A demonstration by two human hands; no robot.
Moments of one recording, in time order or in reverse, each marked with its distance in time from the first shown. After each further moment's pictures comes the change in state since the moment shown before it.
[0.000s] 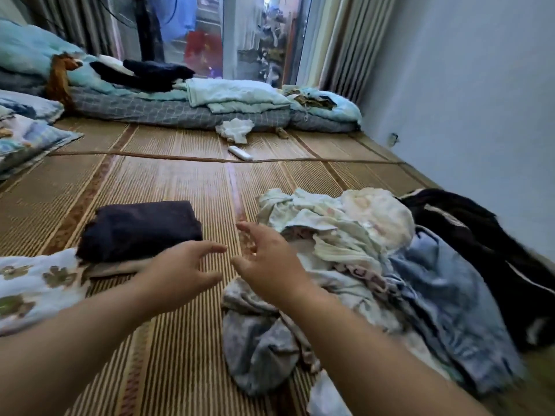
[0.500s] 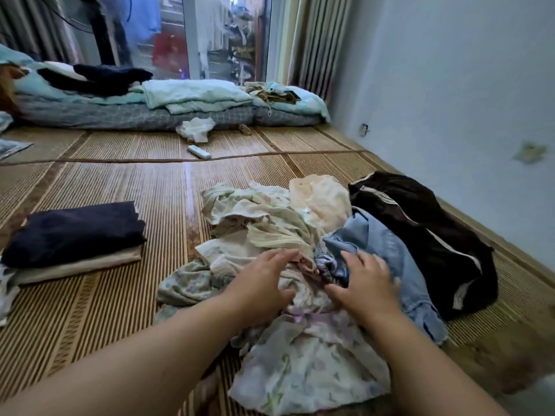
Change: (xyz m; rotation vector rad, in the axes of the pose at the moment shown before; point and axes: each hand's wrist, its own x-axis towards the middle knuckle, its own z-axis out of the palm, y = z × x) left_hand 0.026 0.157 0.159 -0.010 -0.180 0.286; right_hand -0.126 0.190 -0.139 -0.614 0.099 0.581
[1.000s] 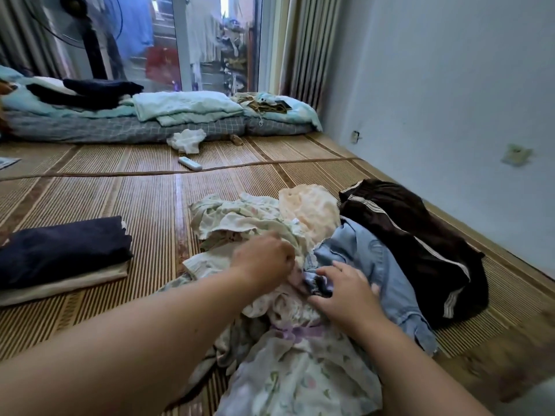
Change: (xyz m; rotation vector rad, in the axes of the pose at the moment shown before) left_hand 0.051 0.037 -0.028 0.322 0.126 0.096; right_hand 0.001 -0.010 -0.008 0.194 -0.115 -0.064
